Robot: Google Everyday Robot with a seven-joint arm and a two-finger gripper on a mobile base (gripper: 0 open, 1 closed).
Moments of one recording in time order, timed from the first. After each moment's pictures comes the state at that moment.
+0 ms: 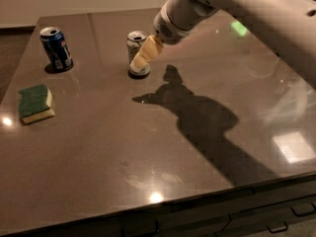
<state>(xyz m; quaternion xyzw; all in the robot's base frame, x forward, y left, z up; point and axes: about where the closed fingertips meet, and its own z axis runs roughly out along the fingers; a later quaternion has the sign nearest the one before) 0.663 0.002 0.920 -0.47 0.82 0.08 0.32</state>
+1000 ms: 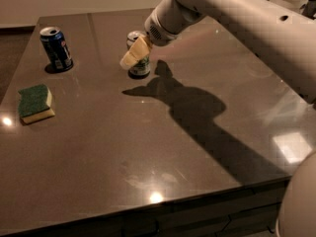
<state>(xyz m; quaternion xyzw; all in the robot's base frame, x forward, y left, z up) 0.690 0.030 0.904 -0.45 0.82 0.12 0.33</state>
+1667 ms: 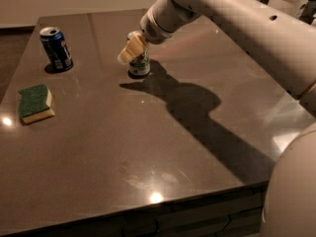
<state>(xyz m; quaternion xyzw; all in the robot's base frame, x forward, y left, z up) 0.703 0.044 0.903 -0.45 0.81 0.14 0.34</state>
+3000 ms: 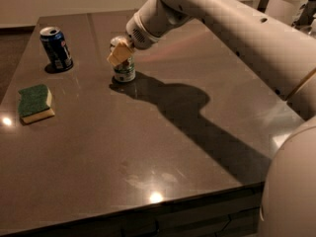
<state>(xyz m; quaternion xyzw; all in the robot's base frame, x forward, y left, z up) 0.669 0.095 0.897 -0.51 0.77 0.21 0.32</state>
